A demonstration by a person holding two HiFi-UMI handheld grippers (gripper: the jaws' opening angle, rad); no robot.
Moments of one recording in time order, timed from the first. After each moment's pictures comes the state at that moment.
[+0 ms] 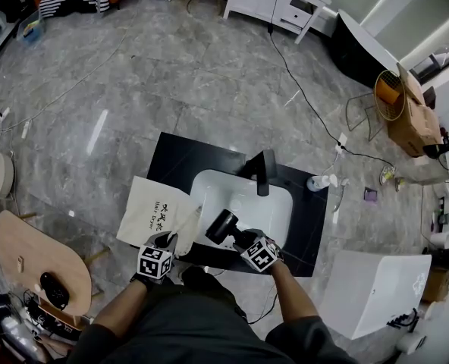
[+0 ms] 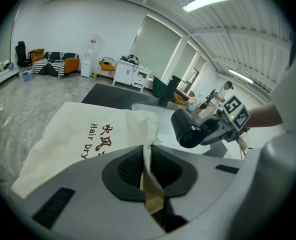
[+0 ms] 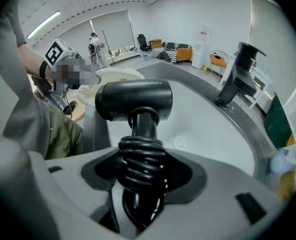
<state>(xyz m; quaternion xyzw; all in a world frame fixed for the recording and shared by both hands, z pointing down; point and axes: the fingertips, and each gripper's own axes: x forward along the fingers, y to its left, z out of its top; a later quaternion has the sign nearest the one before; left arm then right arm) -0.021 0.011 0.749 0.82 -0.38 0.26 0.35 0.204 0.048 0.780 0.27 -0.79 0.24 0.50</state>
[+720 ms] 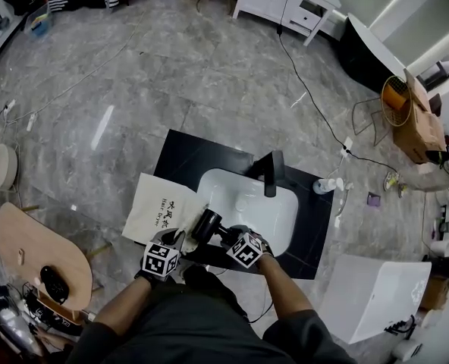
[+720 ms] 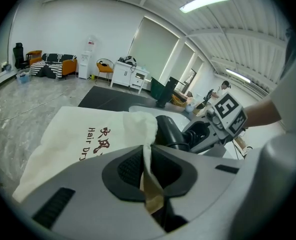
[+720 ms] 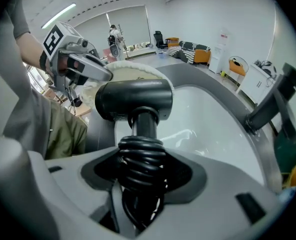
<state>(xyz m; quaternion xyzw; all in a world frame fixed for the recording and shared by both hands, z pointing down) -0.014 0.008 0.743 0.82 -0.37 0.26 0.34 0.135 0.037 0.790 0.20 -0.81 0.20 0.52</state>
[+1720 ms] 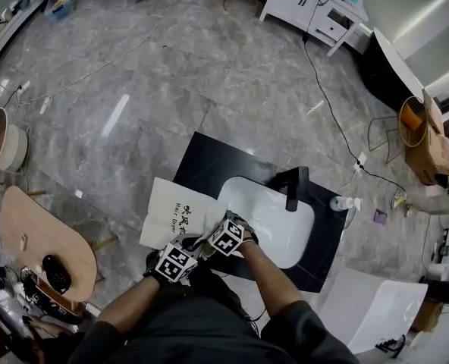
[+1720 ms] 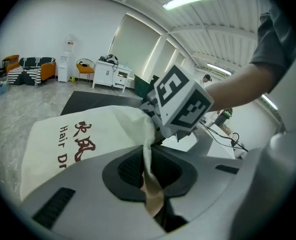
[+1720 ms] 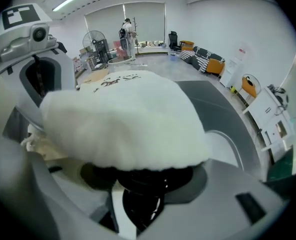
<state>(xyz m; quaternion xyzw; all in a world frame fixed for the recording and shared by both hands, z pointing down) 0.001 0.012 0.729 0.87 -0.28 0.27 0.31 0.018 -0.043 0.800 0.17 -0.81 0.13 0.54</state>
